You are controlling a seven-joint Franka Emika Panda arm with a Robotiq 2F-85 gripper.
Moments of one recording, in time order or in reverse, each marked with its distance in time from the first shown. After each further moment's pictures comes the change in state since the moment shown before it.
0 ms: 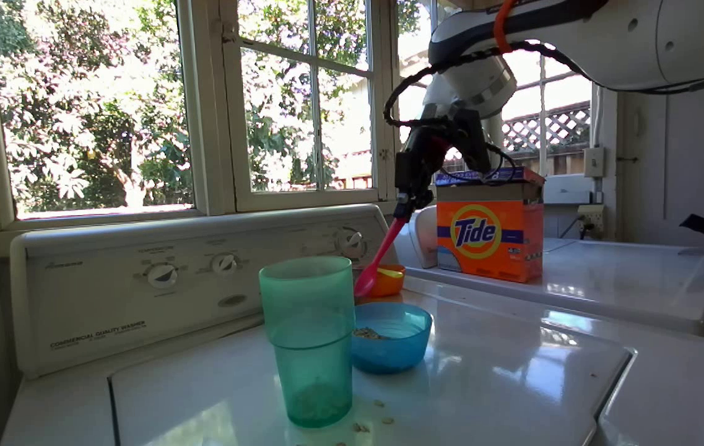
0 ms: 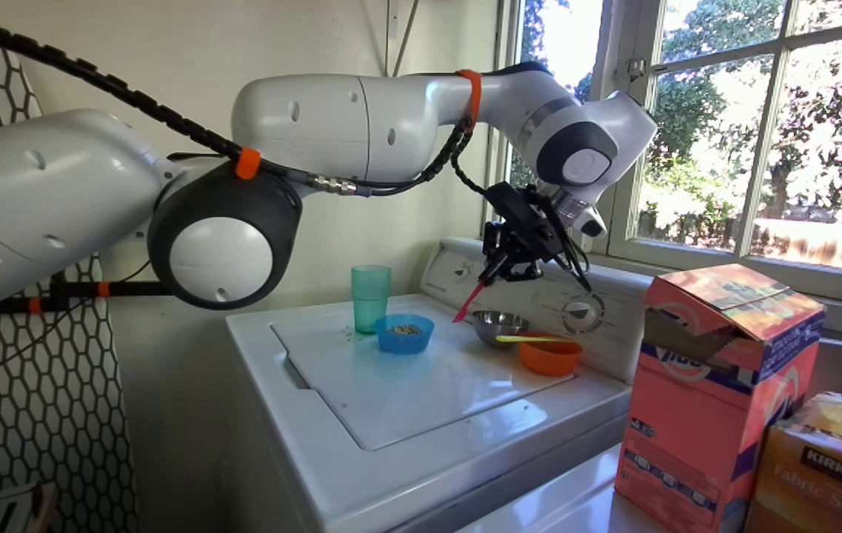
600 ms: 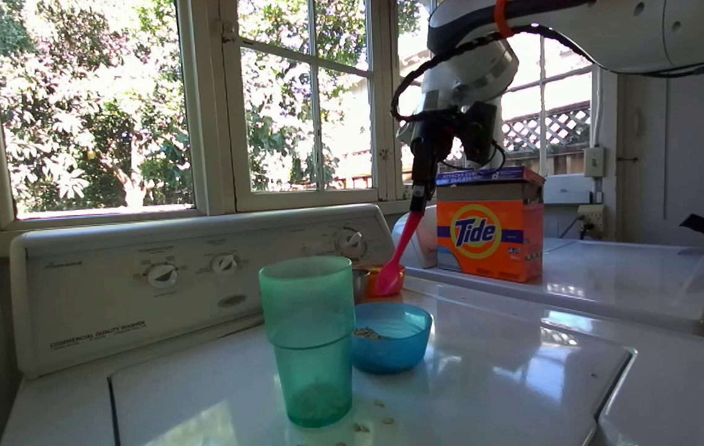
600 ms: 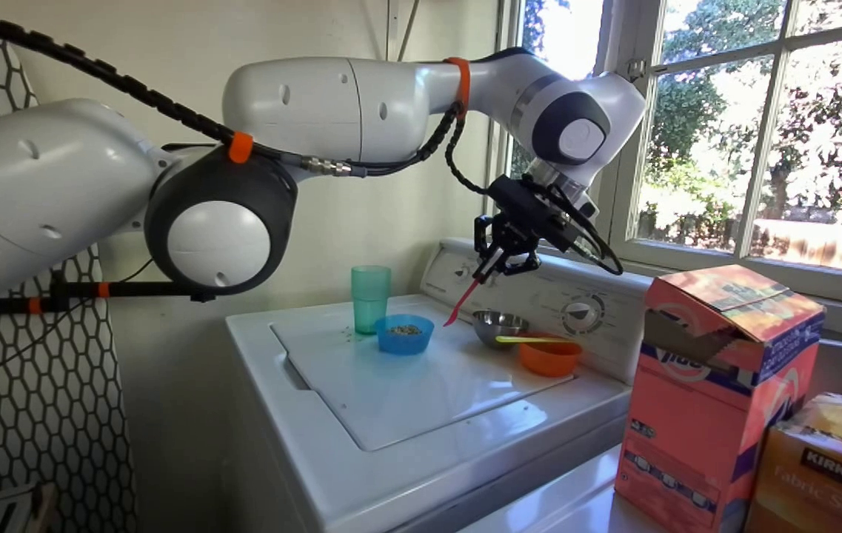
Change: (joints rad) arm 0.012 -0.039 -0.003 0.010 -0.092 -0.077 -0.259
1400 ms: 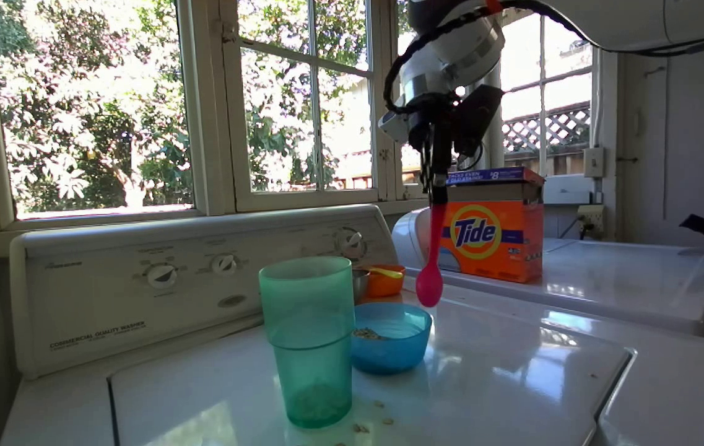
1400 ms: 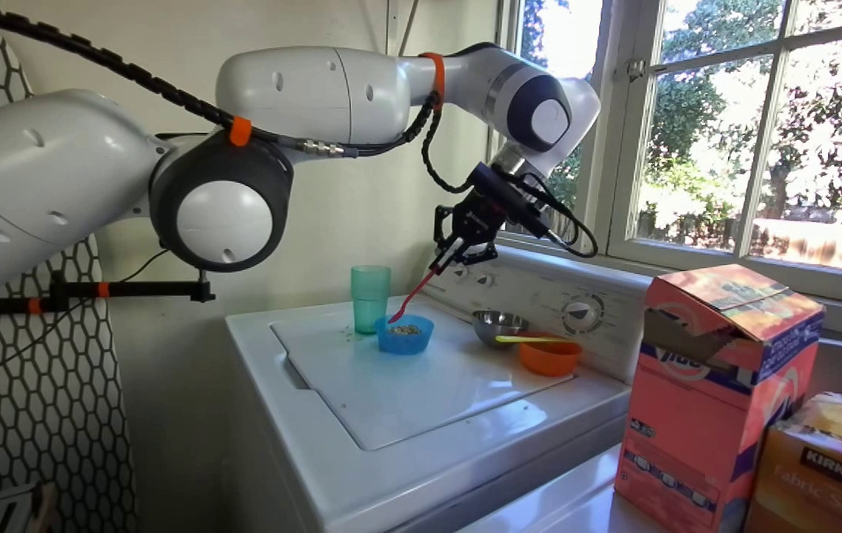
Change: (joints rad) arm 0.077 -0.041 -0.008 -0.014 -0.069 -0.230 -0.222
